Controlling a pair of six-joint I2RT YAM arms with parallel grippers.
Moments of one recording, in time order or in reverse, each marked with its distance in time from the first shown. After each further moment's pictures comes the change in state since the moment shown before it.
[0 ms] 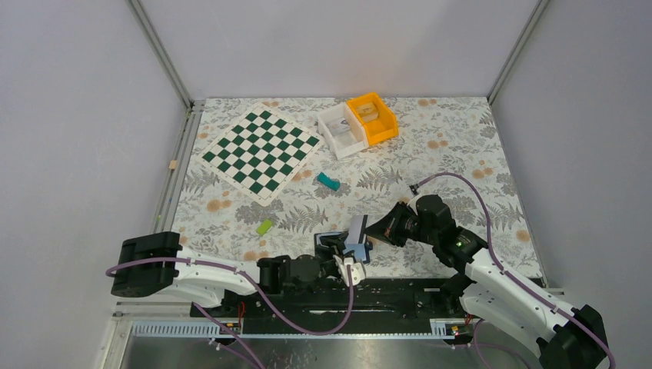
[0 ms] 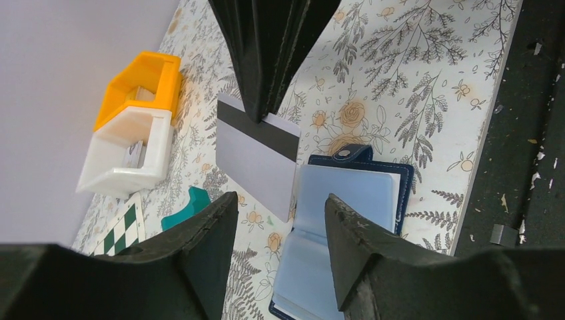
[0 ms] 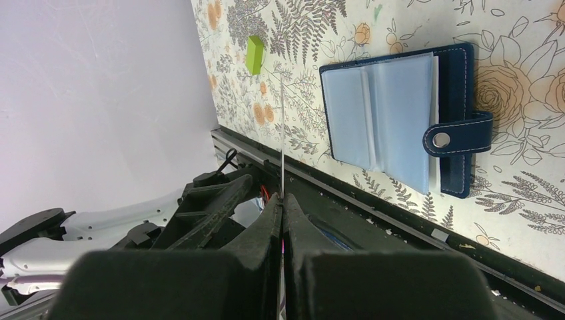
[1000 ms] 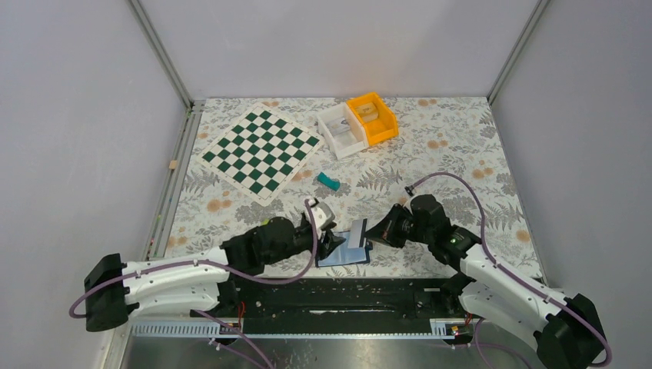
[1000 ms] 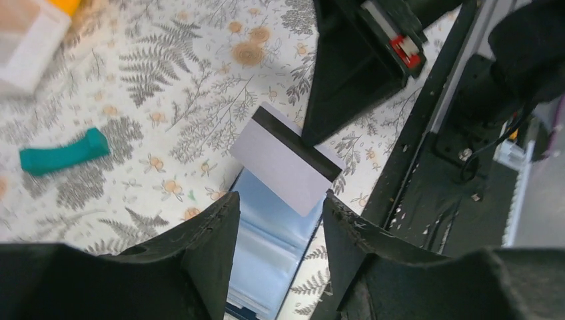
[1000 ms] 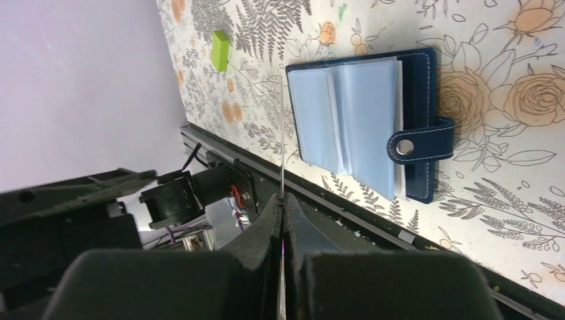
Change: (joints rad) left arm 0.364 -0.303 0.114 -0.448 0.438 -0.718; right arm 0.000 0.084 -0.022 0.024 -0.005 -0.079
